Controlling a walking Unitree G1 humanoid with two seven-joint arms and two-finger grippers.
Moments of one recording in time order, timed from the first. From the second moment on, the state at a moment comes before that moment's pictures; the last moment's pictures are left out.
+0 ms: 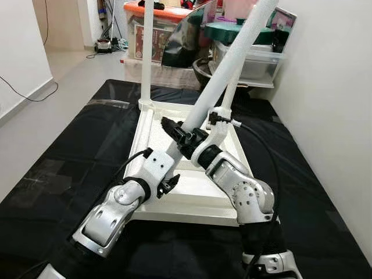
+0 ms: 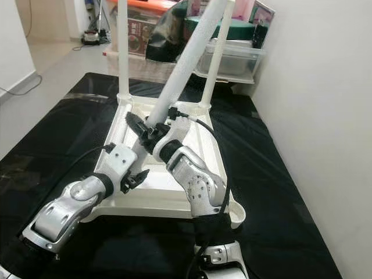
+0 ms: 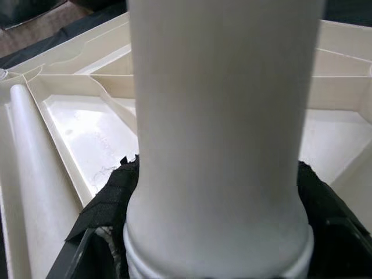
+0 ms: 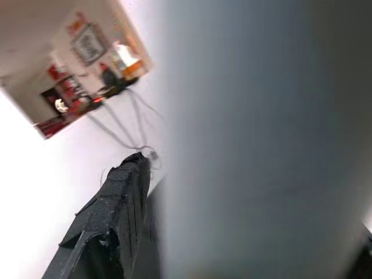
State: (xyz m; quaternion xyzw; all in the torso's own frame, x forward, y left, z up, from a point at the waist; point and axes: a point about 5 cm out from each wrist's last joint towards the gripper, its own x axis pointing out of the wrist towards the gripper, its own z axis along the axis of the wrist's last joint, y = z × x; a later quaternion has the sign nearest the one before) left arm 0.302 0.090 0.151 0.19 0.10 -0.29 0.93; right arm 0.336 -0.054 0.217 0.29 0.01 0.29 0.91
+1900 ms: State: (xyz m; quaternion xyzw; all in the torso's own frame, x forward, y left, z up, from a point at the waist) left arm 0.281 0.159 0.140 0.12 0.06 -0.25 0.96; right arm 0.395 -0.157 0.289 0.19 -0.14 0.18 0.95
